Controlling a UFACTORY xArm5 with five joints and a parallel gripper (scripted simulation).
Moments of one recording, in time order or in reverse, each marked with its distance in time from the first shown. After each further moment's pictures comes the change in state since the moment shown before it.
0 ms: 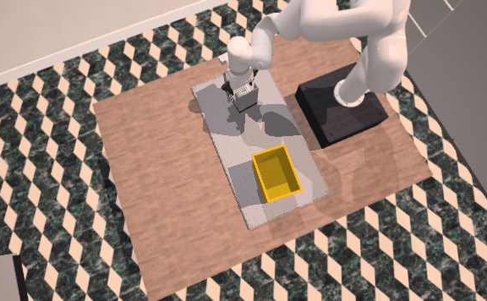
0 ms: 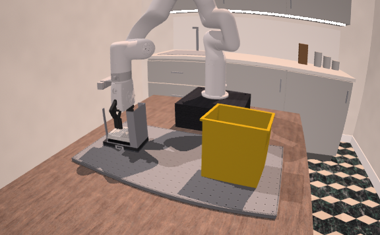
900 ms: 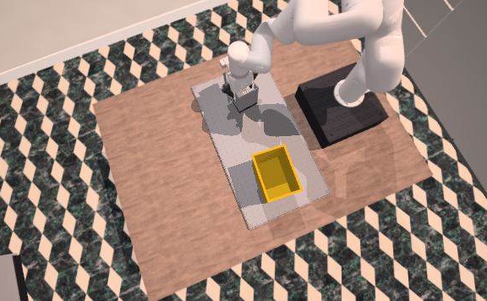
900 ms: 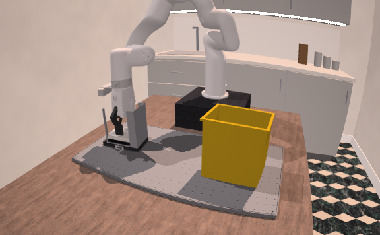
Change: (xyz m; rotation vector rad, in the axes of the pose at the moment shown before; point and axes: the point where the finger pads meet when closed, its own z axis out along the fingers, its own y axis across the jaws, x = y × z) arm -0.001 0.000 0.024 -0.001 -0.001 0.000
